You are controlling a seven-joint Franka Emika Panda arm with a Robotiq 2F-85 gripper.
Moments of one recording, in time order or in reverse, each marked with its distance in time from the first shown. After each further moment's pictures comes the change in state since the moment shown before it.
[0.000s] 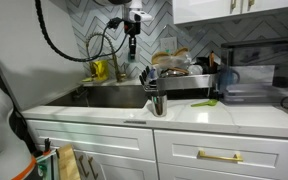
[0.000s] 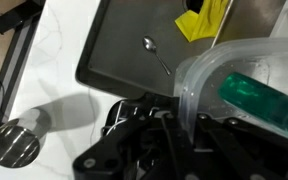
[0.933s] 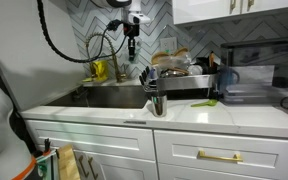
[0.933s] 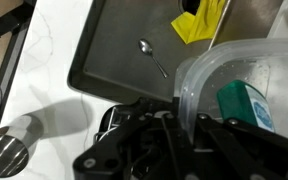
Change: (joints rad) arm 0.011 0.017 0.016 0.004 0.003 0.013 0.027
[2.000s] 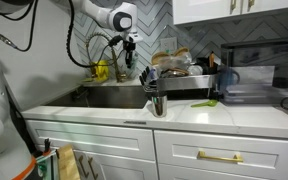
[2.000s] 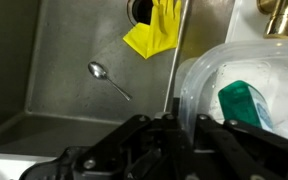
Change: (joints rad) arm 0.125 0.283 0.105 0.165 -0.002 0.180 0.340
